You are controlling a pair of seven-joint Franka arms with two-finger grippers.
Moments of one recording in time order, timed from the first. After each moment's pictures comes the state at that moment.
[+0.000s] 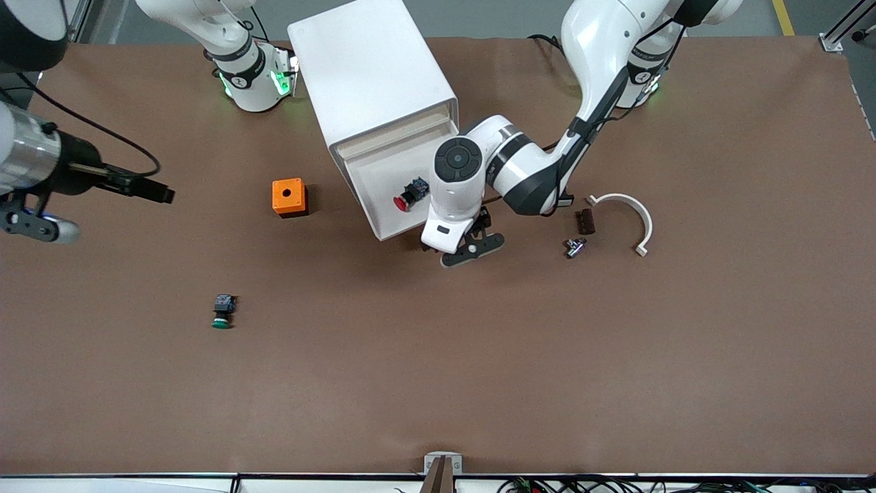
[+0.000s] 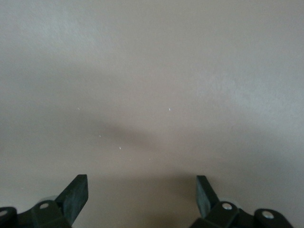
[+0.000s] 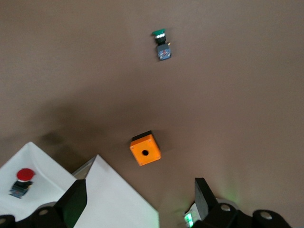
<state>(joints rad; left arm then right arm) -0.62 0.66 -0.22 -1.48 0.13 2.13 -1.22 0.17 0.17 -0.14 -1.36 0.12 1.33 0.30</state>
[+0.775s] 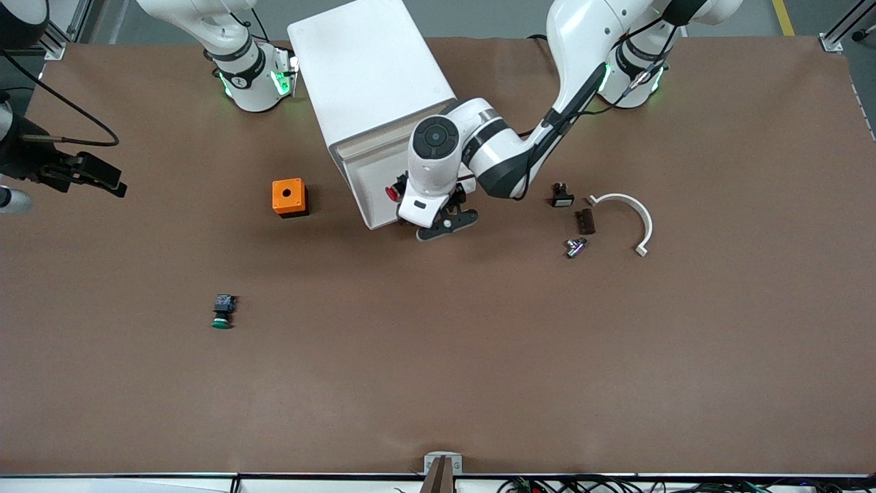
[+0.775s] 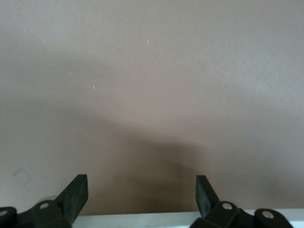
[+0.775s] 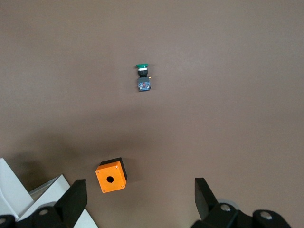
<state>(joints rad) -0.62 0.66 -0.33 -1.51 0.10 2.15 -1.31 0.11 -0.01 -0.14 -1.62 0.01 1.57 0.09</state>
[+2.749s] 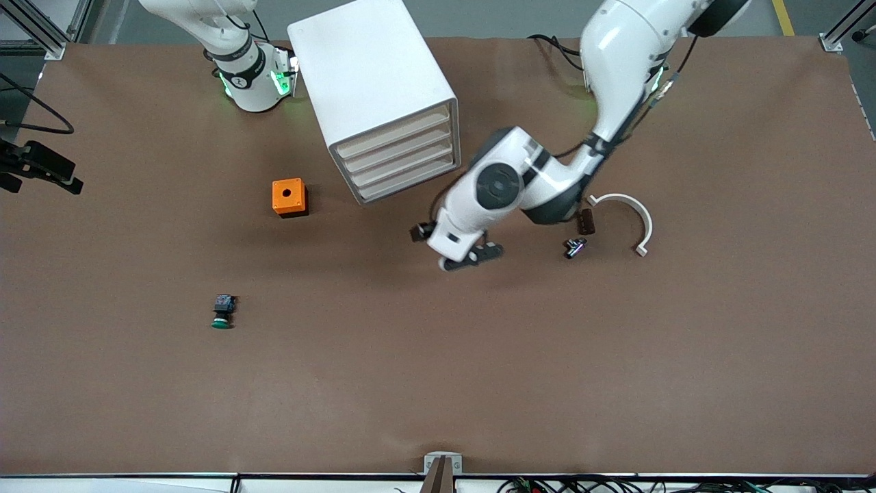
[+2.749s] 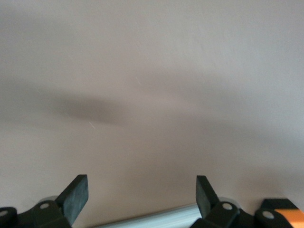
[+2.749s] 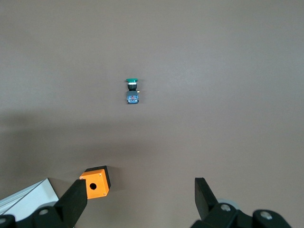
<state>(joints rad) -0.39 0.66 -0.37 -1.49 -0.11 2.15 -0.91 0.02 -0.01 -0.11 -1.57 0.00 1.58 -0.05</state>
